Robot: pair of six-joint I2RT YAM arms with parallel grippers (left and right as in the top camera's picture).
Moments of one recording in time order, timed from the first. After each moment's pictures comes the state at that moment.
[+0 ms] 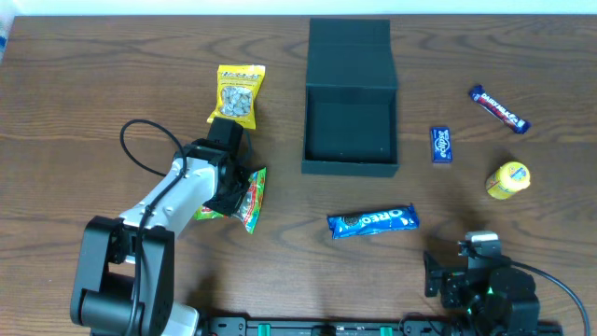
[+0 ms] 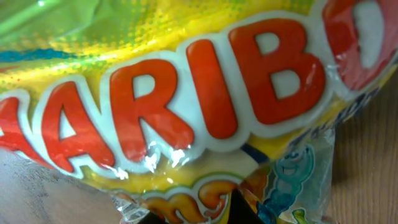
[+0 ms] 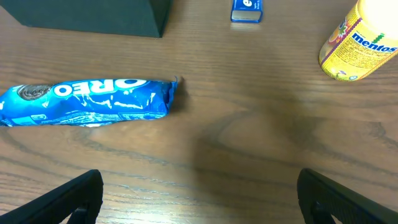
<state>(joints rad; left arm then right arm) -0.22 1.66 0.90 -0.71 0.06 -1.38 0.12 0.01 0.36 -1.06 -0.03 0.06</state>
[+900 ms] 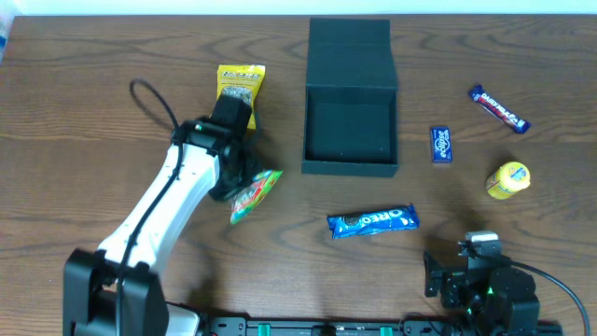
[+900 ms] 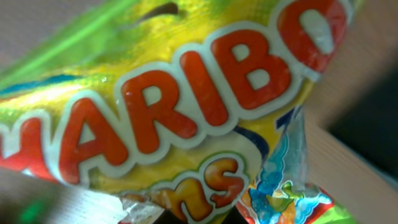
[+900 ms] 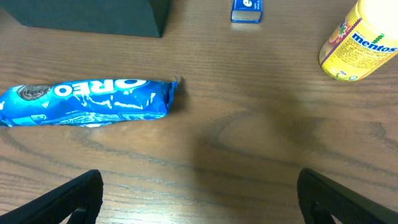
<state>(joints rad) -0.32 1.56 1.23 -1.09 0.03 -0.85 0.12 0.01 0.36 -1.06 -0.03 0.06</state>
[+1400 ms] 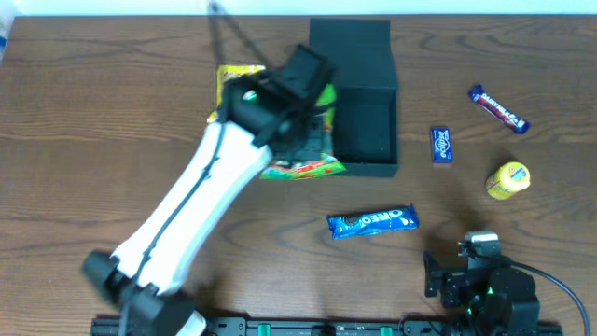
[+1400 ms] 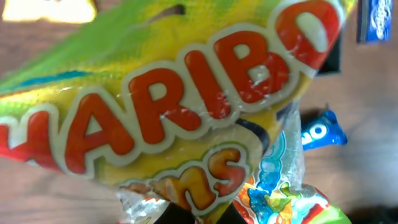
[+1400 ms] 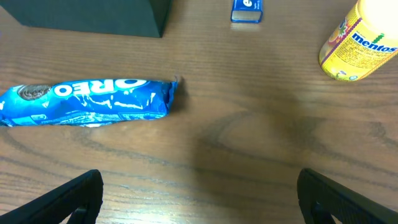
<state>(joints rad) -0.63 1.75 1.88 -1.41 -0.02 -0.46 0.12 0.01 0.36 -1.06 -0.03 0.06</state>
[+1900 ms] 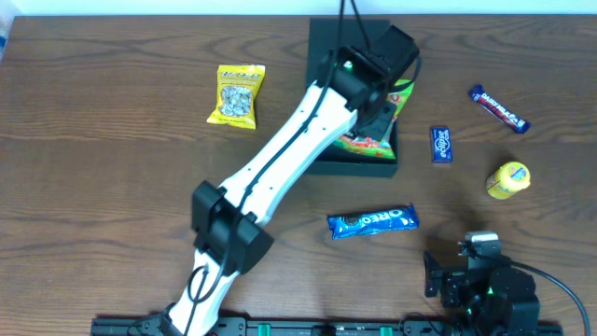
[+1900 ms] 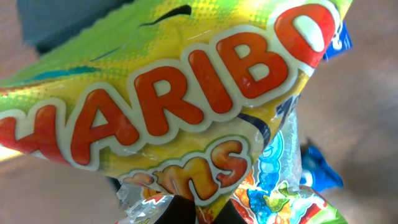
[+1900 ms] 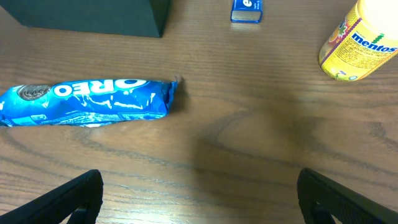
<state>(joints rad) -0.74 2.22 2.36 -1.37 -0.03 -0.23 0.12 0.01 0.36 -1.06 -0.03 0.06</state>
